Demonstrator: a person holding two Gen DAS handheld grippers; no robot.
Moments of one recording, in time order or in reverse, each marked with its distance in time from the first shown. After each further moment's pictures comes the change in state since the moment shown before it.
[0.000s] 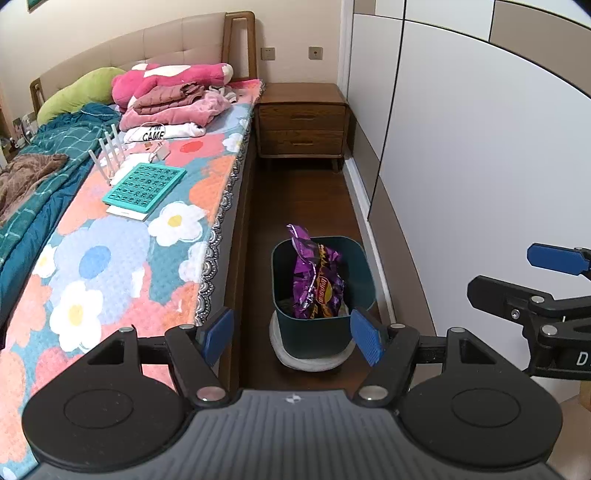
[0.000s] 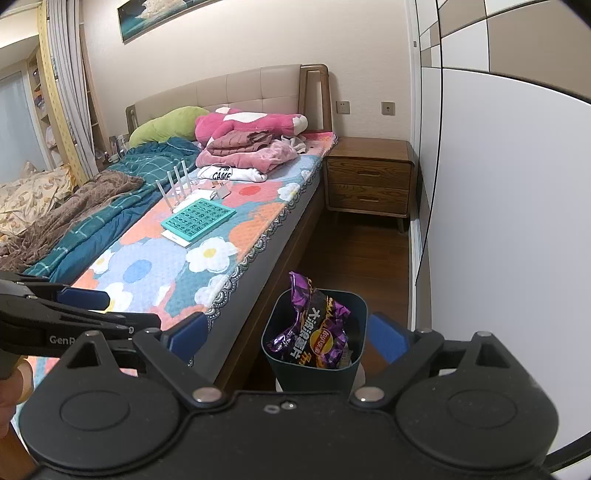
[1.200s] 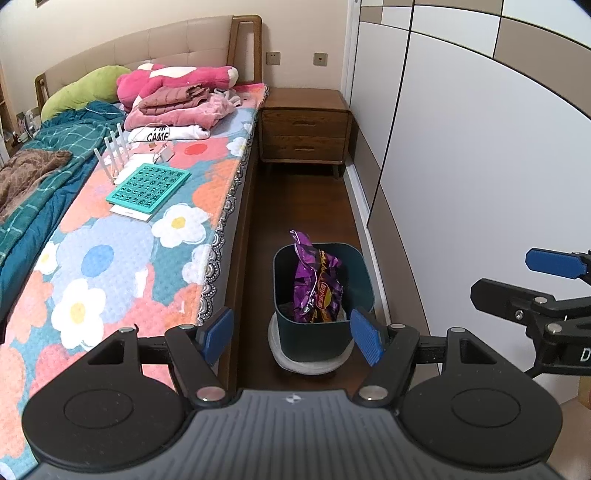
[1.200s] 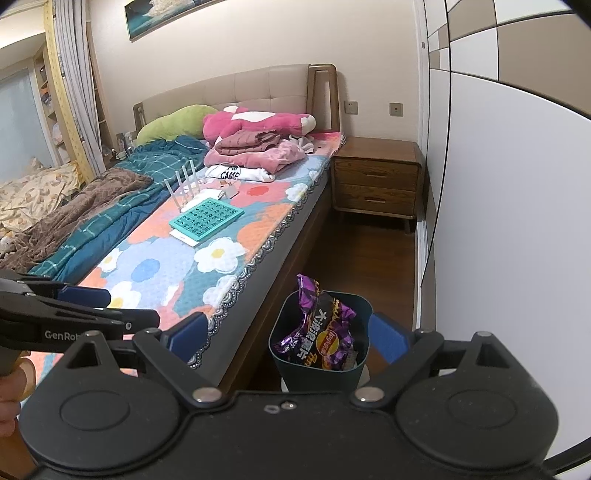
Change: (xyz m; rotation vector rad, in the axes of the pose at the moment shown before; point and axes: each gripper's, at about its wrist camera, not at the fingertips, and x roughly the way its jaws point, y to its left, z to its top) left arm -0.012 0.012 0.006 -0.029 -0.011 -0.010; right arm -0.011 -0.003 0.009 -0.017 0.008 0.031
